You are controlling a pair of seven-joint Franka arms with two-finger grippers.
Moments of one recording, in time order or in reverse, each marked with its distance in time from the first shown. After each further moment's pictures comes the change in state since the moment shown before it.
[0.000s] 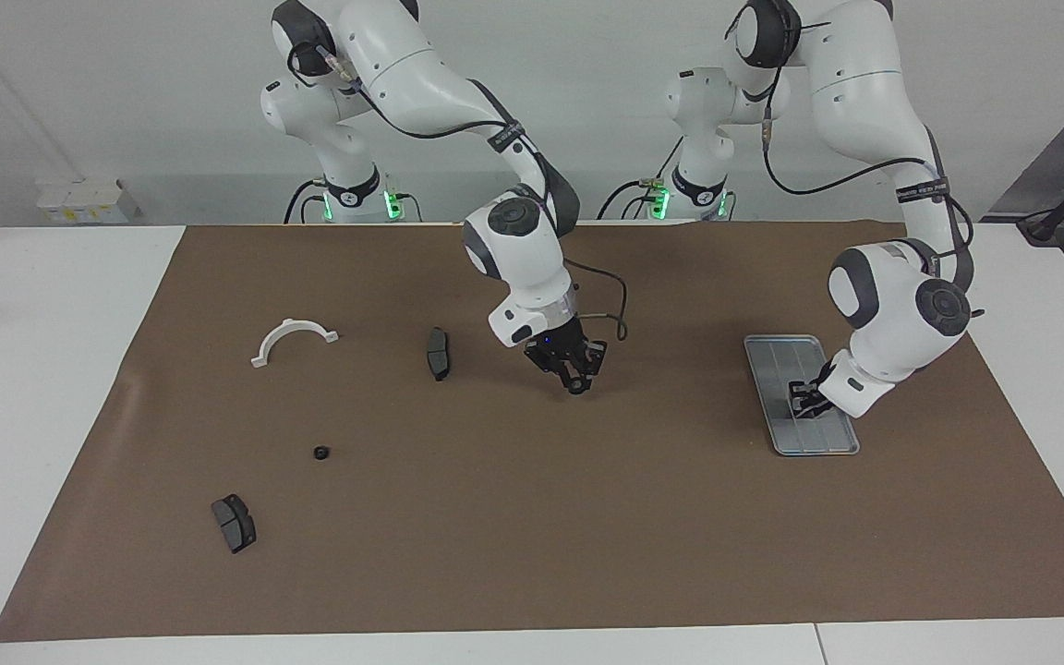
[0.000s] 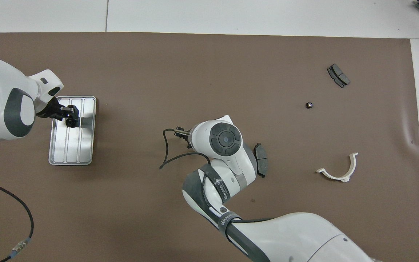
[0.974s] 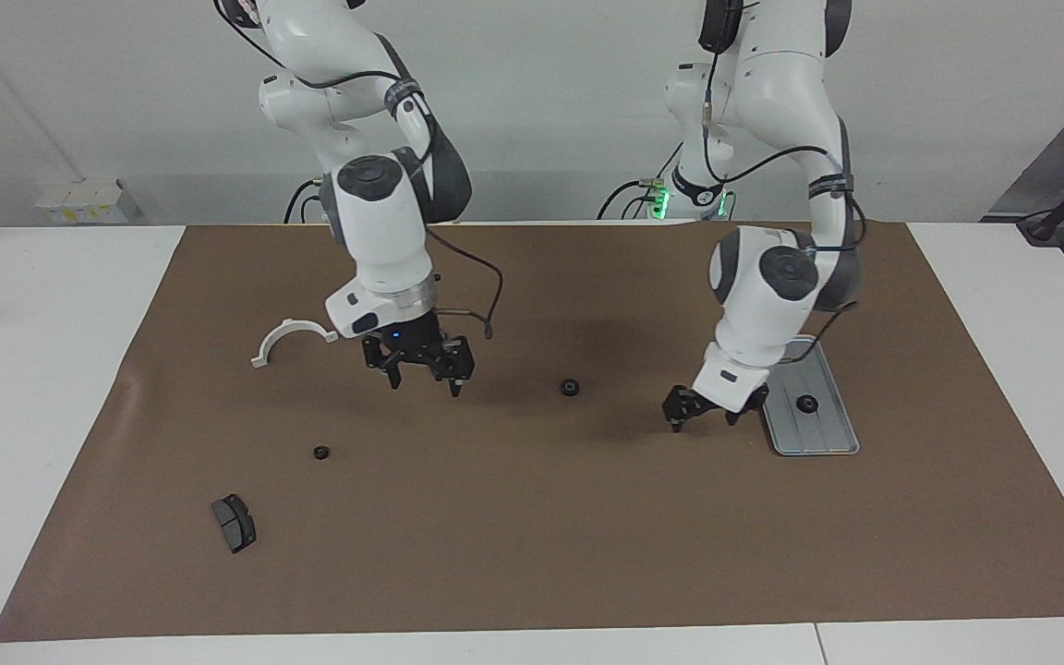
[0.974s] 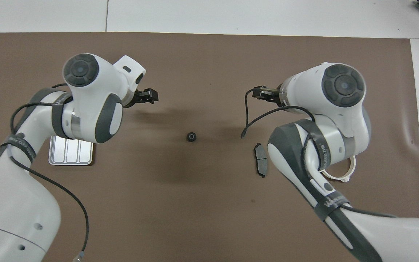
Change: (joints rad) left arm -0.449 0.018 -0.026 0.073 -0.007 0.148 -0.607; right arm -0.405 -0.247 -0.037 0.013 -0.189 -0.314 -0.468
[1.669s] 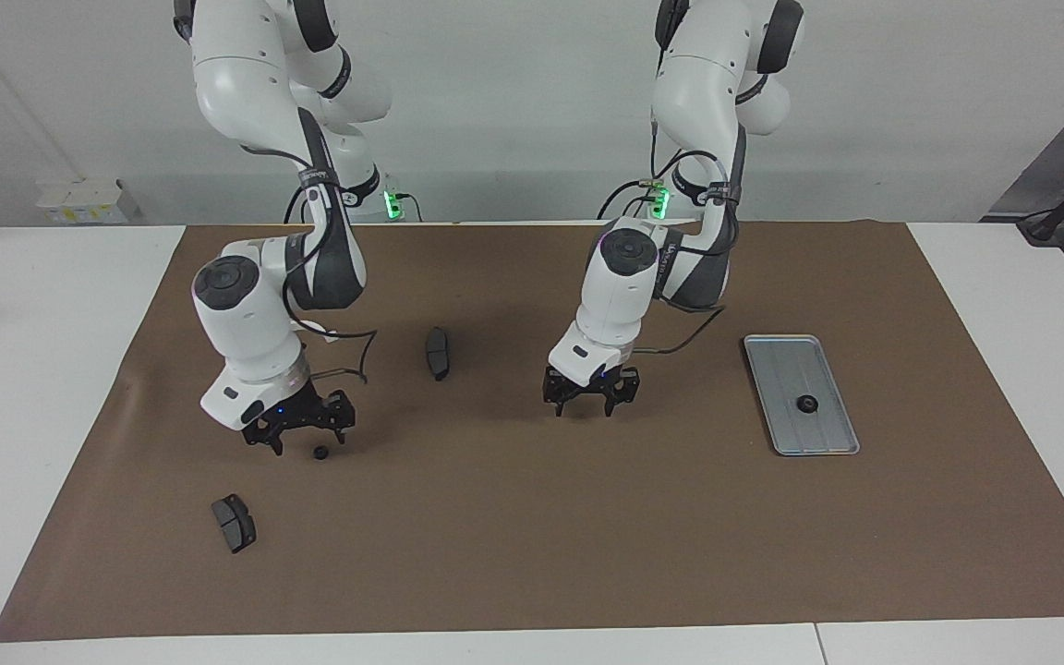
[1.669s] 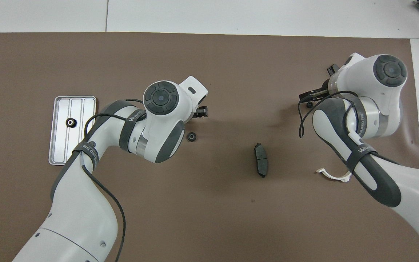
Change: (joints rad) left arm -0.151 0.056 0.004 0.026 0.002 0.049 -0.042; right arm -0.169 0.204 0.002 0.031 0.000 0.081 -0.535
